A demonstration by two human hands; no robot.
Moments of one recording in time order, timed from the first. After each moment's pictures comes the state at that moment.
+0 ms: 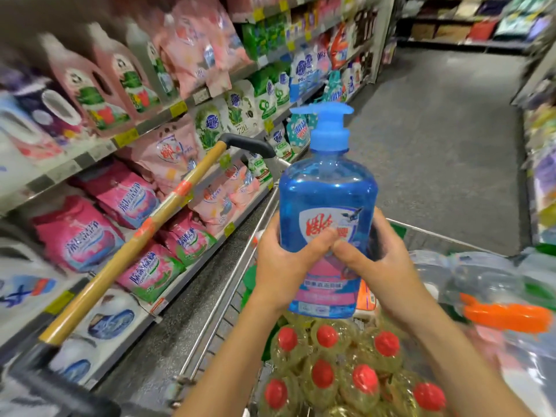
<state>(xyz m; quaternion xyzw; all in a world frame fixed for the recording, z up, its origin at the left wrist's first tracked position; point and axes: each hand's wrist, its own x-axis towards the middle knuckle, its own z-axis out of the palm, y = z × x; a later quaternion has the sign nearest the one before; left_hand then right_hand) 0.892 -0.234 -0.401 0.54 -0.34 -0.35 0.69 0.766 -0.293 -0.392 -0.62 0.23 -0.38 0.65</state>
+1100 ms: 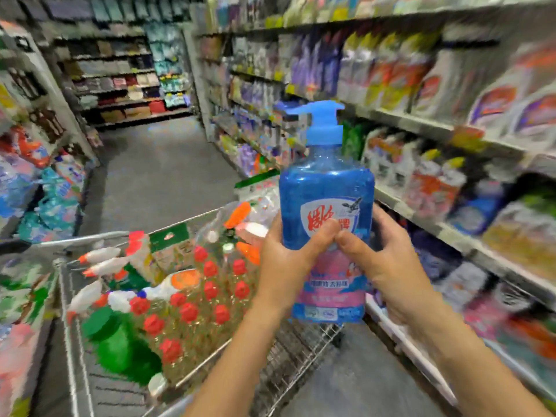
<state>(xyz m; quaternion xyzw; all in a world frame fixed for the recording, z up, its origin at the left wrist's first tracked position) 0.709 -0.037 -0.338 0.23 -0.57 -0.62 0.48 0.604 0.042 -0.322 -0.47 0.50 -0.68 0.28</state>
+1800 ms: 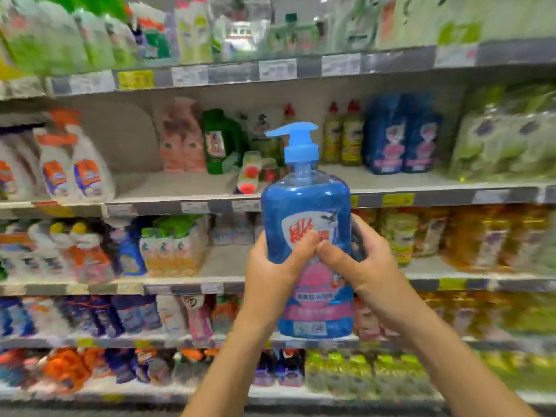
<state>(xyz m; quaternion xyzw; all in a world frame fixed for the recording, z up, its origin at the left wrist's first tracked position) 0.409 0.442 -0.306 -0.09 -0.63 -0.75 0.15 0.412 0.577 -0.296 -0.20 0.65 -0.73 -0.07</state>
